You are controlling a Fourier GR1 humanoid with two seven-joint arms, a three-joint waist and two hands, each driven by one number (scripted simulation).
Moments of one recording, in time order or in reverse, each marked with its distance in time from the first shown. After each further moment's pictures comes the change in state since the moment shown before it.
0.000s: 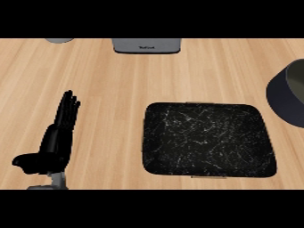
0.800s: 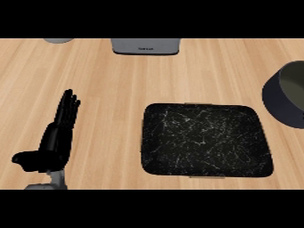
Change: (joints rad) left arm -0.012 0.005 0.006 0.004 0.003 -0.011 0.011; right arm -0.059 -0.041 -0.181 0.350 -0.204 -0.003 -0.192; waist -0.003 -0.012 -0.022
